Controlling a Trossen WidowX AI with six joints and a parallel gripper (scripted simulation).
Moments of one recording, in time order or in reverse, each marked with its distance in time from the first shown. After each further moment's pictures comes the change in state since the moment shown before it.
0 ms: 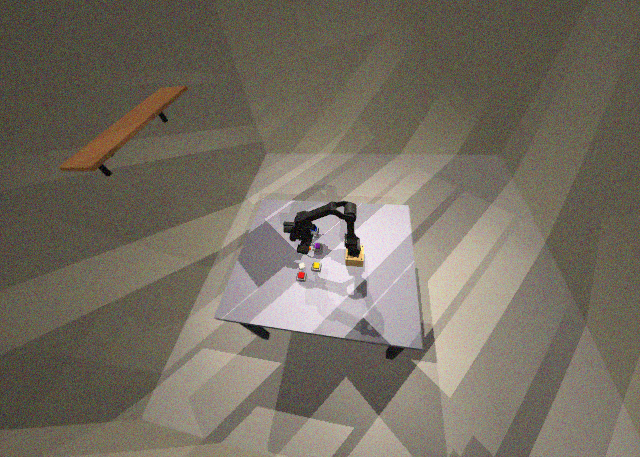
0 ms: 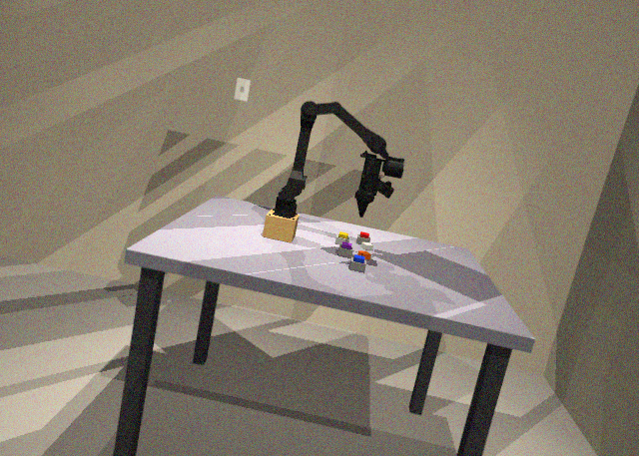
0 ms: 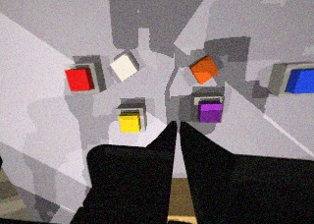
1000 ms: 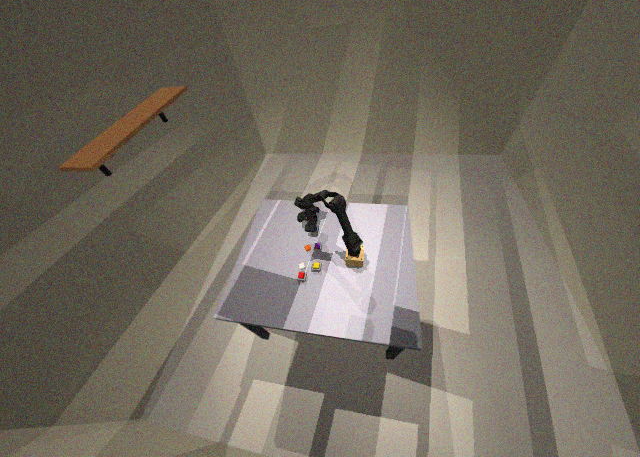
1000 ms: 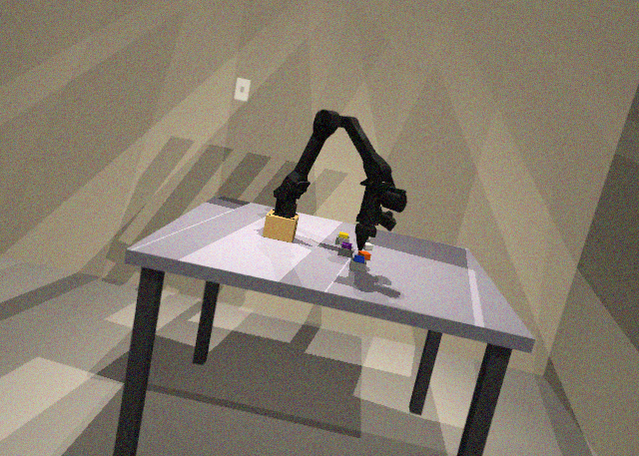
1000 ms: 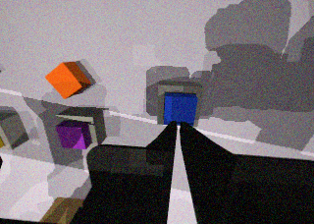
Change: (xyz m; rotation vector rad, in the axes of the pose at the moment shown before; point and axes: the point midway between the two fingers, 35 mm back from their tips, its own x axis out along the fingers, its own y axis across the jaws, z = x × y) arm 0.067 -0.187 0.028 -0.084 0.019 0.001
